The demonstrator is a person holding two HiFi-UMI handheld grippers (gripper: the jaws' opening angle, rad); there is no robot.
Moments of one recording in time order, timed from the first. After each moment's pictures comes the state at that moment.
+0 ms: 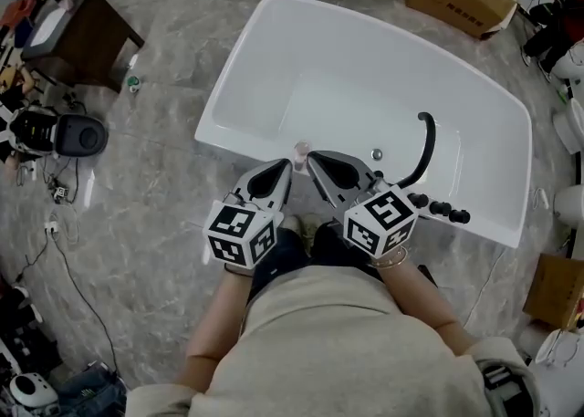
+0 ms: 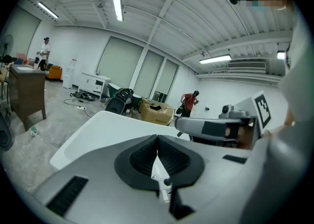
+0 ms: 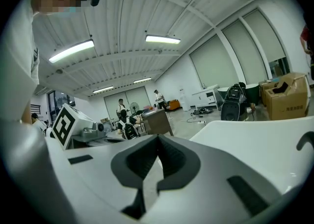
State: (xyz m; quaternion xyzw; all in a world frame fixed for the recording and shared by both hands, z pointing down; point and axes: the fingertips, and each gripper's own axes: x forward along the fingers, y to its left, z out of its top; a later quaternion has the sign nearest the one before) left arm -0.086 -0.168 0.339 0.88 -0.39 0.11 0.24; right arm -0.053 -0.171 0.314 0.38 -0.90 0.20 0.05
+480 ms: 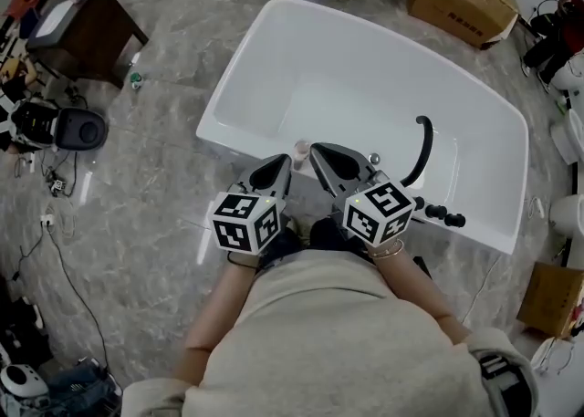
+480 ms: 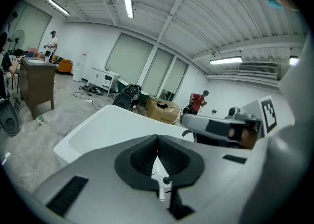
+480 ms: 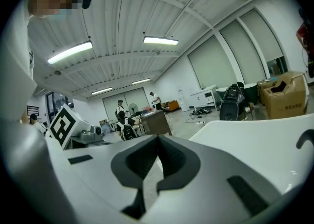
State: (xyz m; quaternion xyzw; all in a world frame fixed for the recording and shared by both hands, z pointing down) left arm -0.091 -0.165 0.350 0.85 -0.42 0.11 0.28; right arm -0.047 -0.172 0.315 0.39 -0.90 0.20 0.04
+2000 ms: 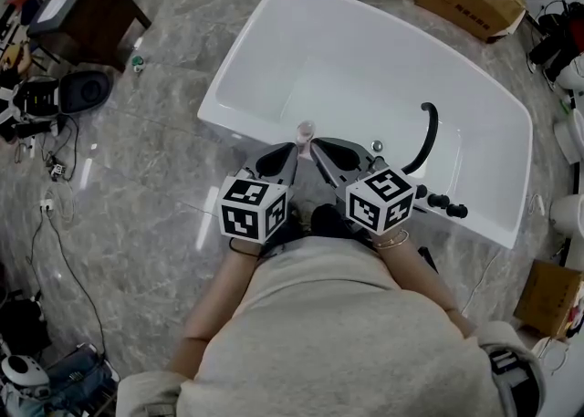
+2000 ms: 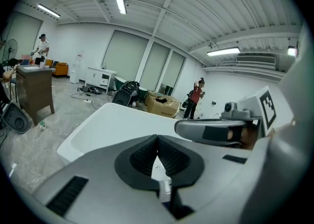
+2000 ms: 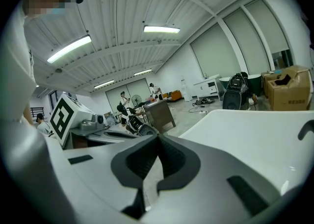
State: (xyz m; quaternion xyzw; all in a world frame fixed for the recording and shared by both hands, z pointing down) left arm -0.086 -0.150 0.358 0.86 -0.41 0.15 0.27; right arm -0.057 -0.152 0.340 0.36 -0.90 0.23 0.09
